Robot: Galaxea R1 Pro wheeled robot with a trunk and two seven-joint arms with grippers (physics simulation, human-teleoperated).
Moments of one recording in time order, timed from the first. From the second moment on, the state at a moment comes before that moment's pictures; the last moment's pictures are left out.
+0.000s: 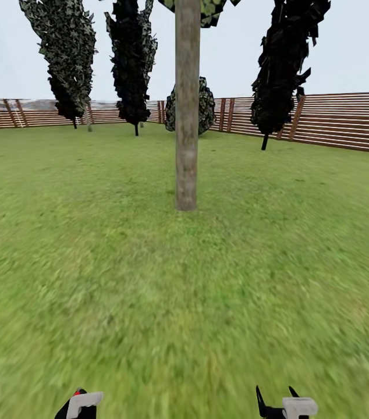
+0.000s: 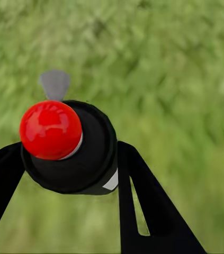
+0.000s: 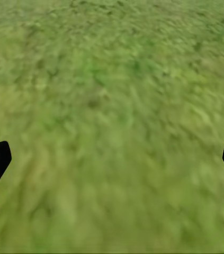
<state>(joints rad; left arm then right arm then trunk) -0.23 0.05 0.09 -0.41 -0.03 -0.37 0.09 -0.11 -0.06 0.04 -0.56 -0.04 -0.63 -0.04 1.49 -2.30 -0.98</state>
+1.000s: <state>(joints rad) -0.23 0.05 0.09 -0.41 -0.02 -0.37 0.09 -0.11 -0.06 0.04 -0.56 -0.04 -0.63 -0.04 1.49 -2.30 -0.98</state>
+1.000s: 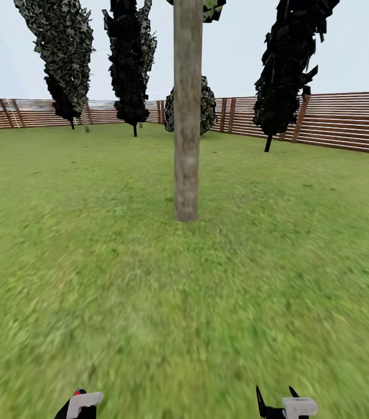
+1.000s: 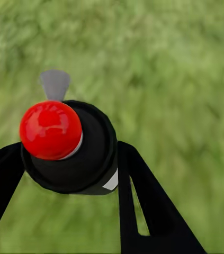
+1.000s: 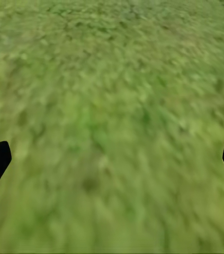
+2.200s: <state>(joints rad) -0.23 0.05 0.09 -0.41 -0.03 -0.37 0.09 -0.11 -0.06 0.04 -0.56 -0.04 -0.63 -0.04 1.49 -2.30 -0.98</state>
